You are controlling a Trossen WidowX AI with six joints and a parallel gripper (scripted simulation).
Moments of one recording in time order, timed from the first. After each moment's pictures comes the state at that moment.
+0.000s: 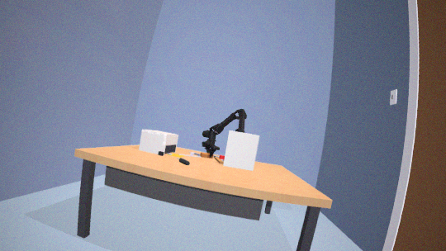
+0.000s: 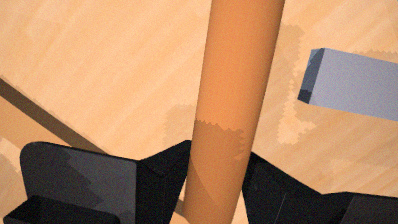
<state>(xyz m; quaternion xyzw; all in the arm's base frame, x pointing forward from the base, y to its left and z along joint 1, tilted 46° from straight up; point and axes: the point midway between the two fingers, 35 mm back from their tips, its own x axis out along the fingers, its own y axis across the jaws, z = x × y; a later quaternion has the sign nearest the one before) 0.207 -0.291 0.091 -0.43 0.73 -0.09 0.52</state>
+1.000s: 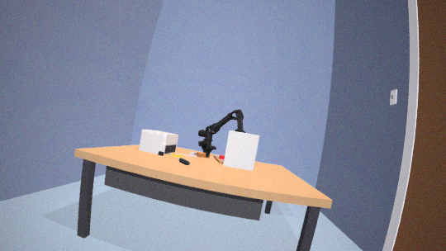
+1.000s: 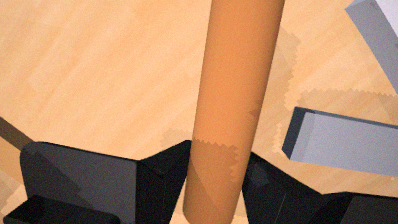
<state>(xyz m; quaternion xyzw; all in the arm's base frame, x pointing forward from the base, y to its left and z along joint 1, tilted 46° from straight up) 0.236 -0.280 0.076 -0.43 0.73 -0.08 0.52</state>
